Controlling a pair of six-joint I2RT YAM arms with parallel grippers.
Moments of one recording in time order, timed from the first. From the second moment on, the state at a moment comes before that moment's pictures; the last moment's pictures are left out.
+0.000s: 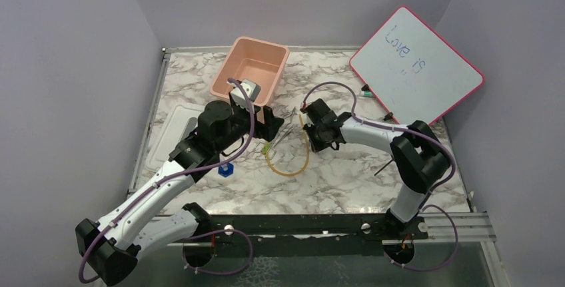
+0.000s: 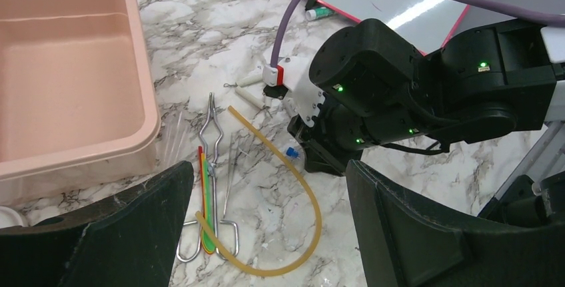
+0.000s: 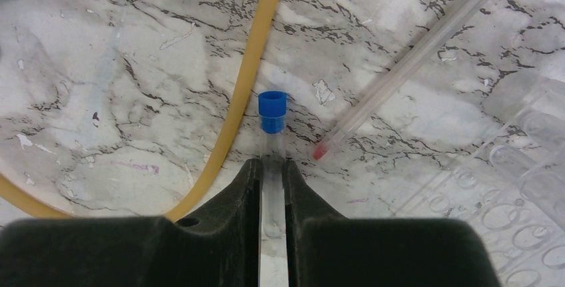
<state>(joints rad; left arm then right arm) -0.68 0.92 0.87 -0.16 0.04 -0.23 0.70 1.75 1.05 -0.40 0.05 0.18</state>
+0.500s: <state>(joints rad) -0.68 0.94 0.86 -0.08 0.15 -0.29 0.70 1.27 0.84 0.02 -0.03 0.34</state>
